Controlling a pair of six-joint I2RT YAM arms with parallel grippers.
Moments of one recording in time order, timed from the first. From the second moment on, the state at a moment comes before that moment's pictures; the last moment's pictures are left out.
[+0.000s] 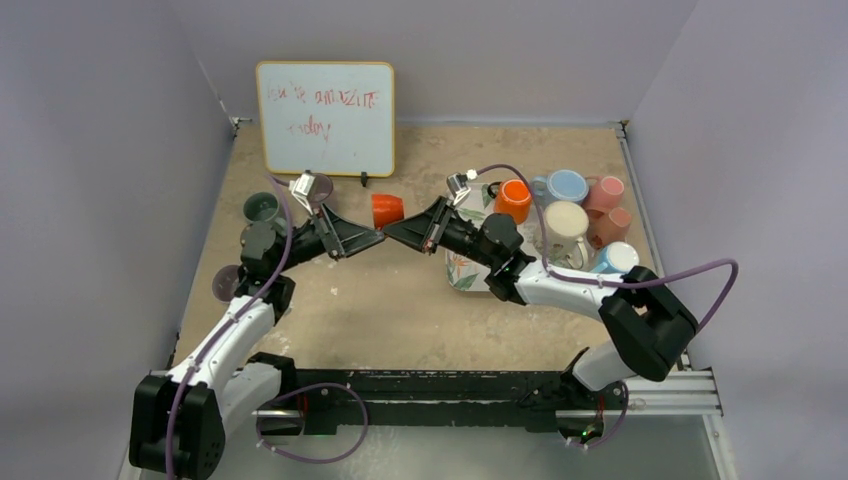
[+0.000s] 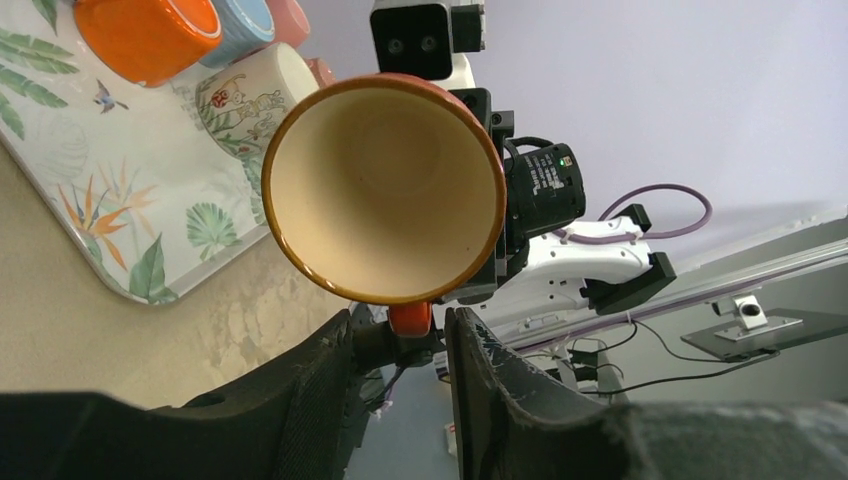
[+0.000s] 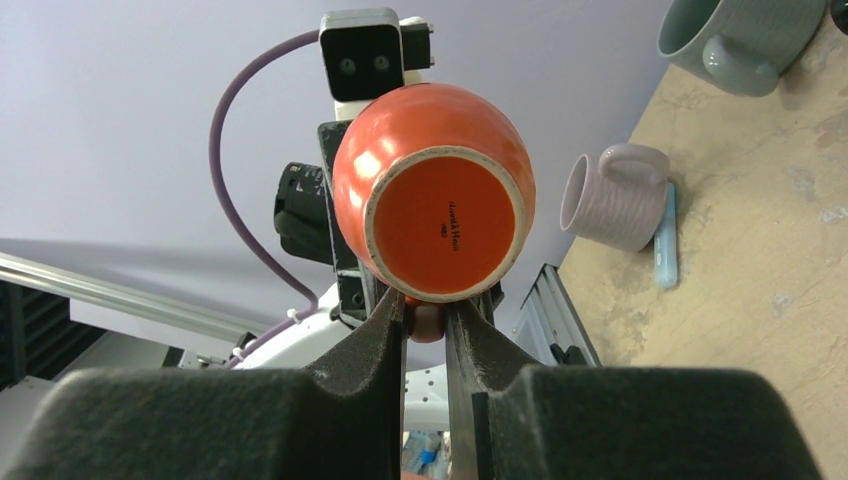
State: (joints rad) left arm -0.19 0.95 0.46 0.65 0.91 -1.26; right arm 0.79 1.49 0.74 0.93 -0.38 1.33
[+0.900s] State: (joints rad) left arm -0.19 1.01 0.44 0.79 0.90 -1.39; right arm 0.80 1.51 0.74 0.97 -0.36 1.34
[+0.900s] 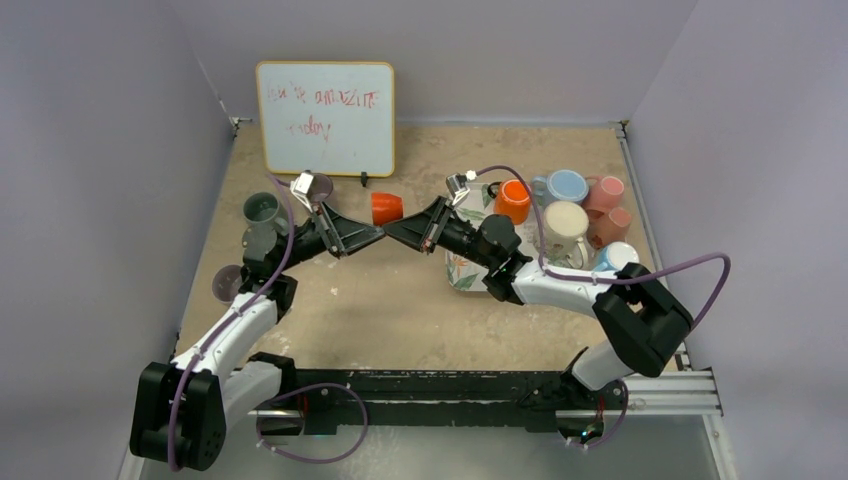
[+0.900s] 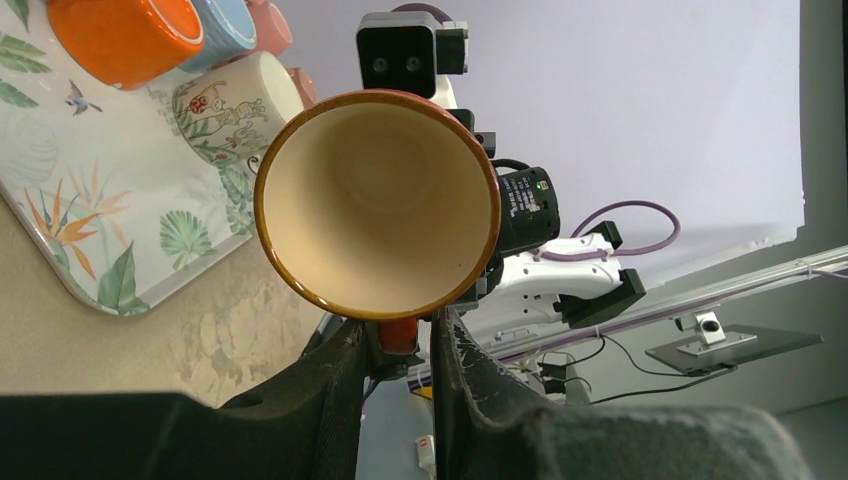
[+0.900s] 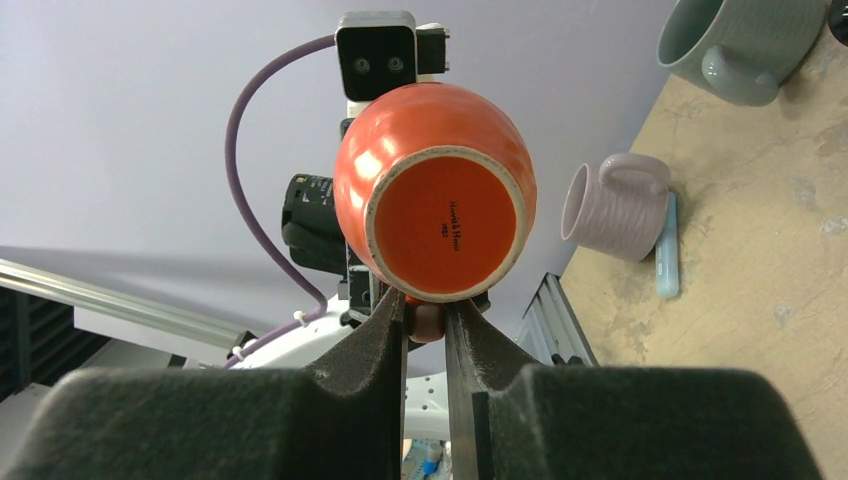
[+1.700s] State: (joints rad) left arm -0.20 1.01 0.45 0.73 0.99 -1.36; right arm 0.81 1.51 0.74 0.97 -0.37 1.35
